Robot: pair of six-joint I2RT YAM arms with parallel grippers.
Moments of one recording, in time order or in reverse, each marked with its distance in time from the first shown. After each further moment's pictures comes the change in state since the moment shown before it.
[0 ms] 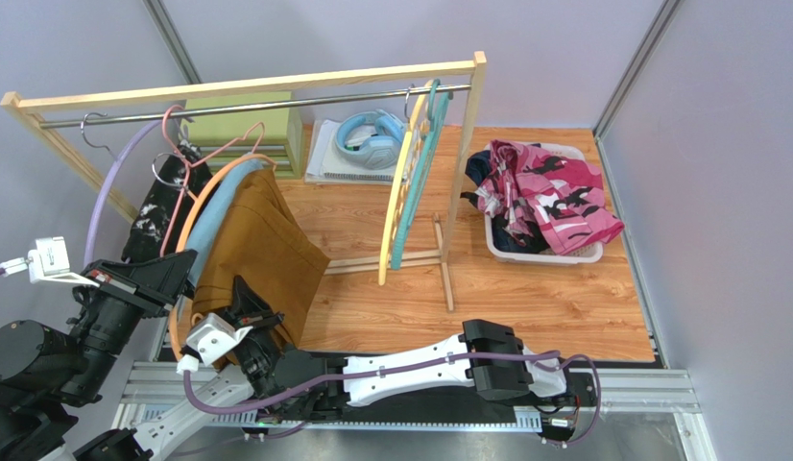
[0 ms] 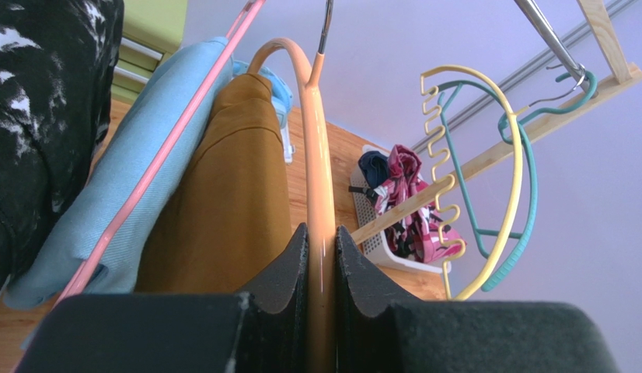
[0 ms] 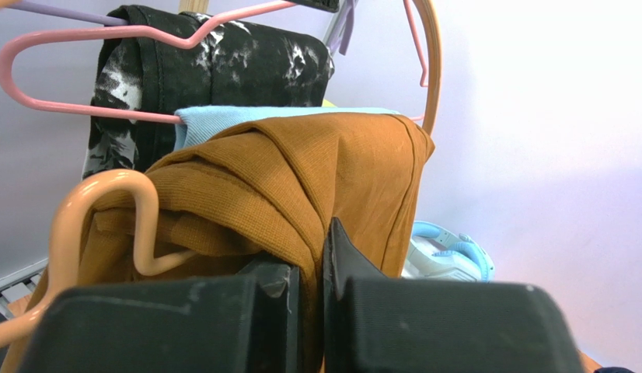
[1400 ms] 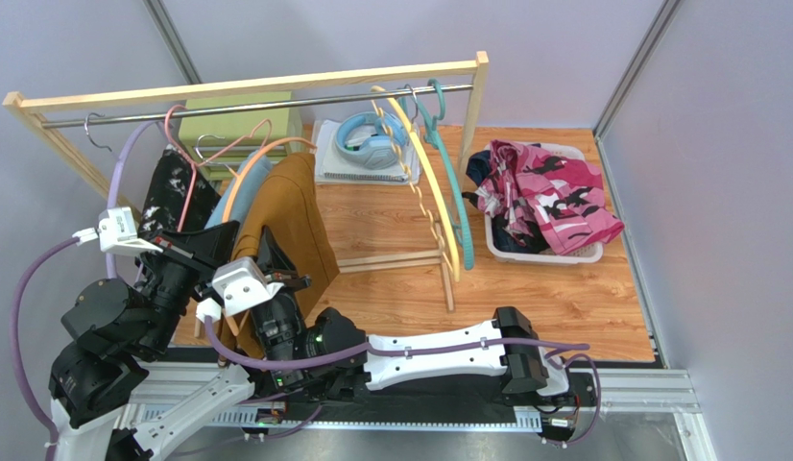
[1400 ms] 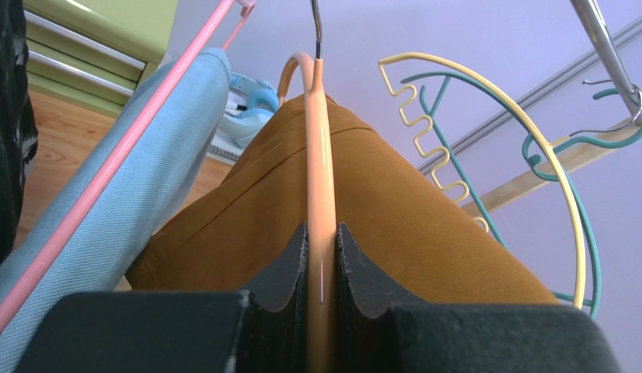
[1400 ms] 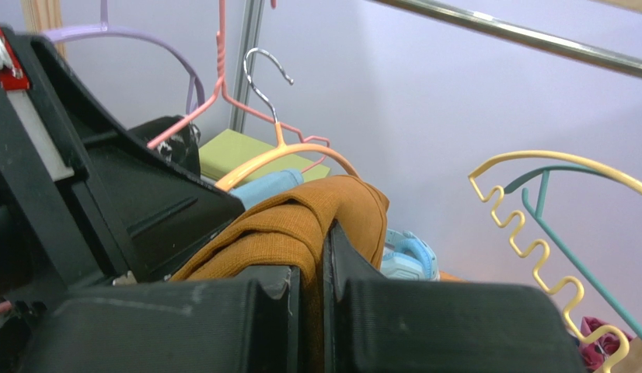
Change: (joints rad) left arm 0.000 0.001 -0.315 0.333 -0.059 0.003; right arm -0.018 -0.106 0.119 0.121 0.105 -0.191
